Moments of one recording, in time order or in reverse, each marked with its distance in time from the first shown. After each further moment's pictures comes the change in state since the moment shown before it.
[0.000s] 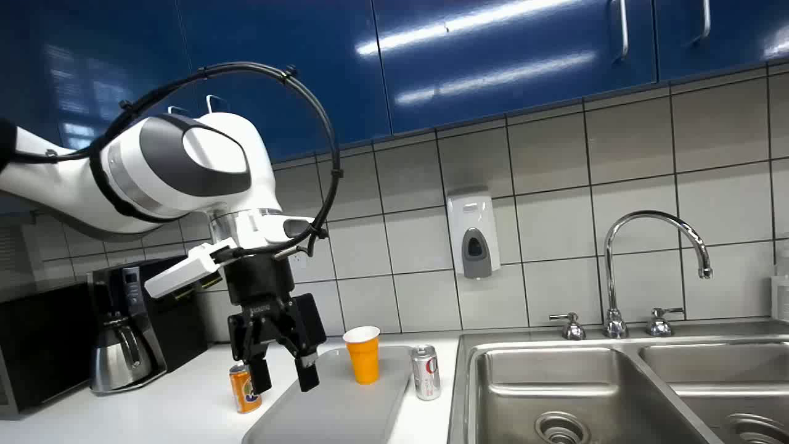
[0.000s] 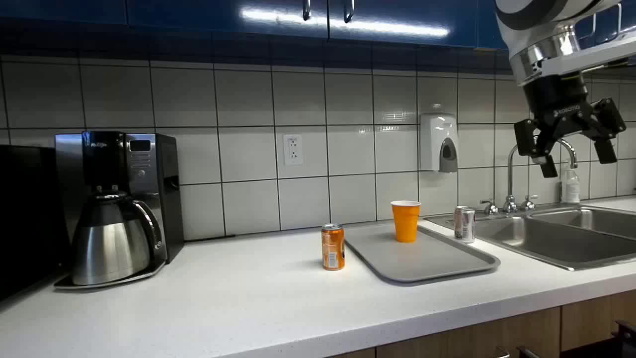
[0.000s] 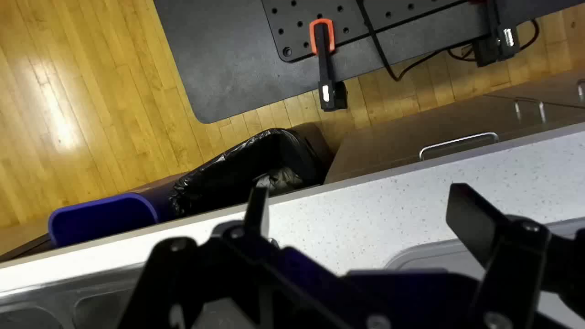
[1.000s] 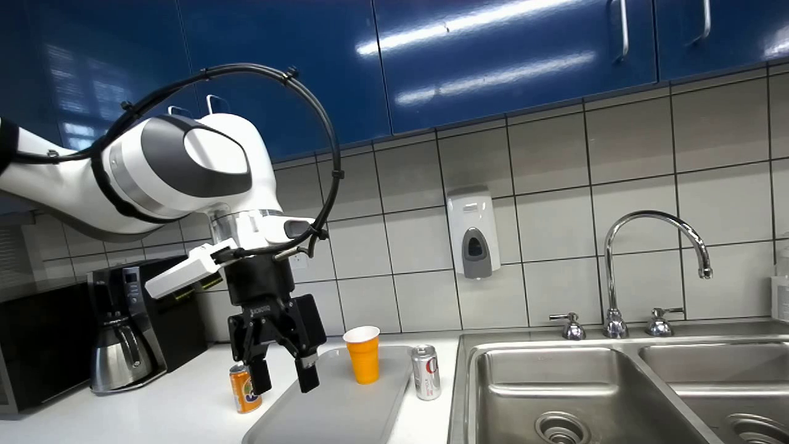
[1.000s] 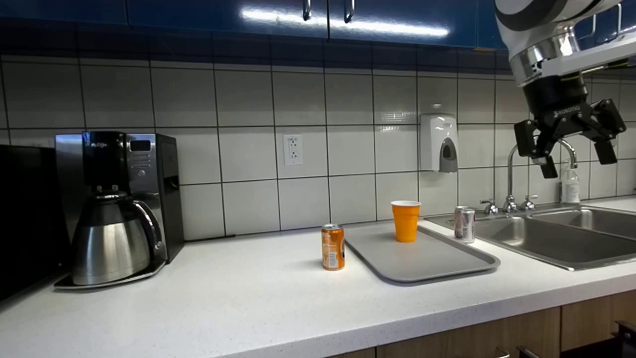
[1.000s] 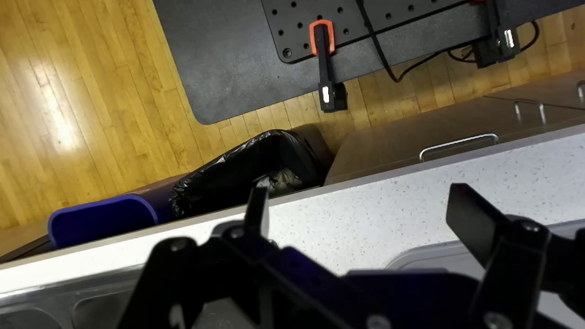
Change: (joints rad) arm 0.000 0.004 0.000 0.000 0.000 0.000 0.000
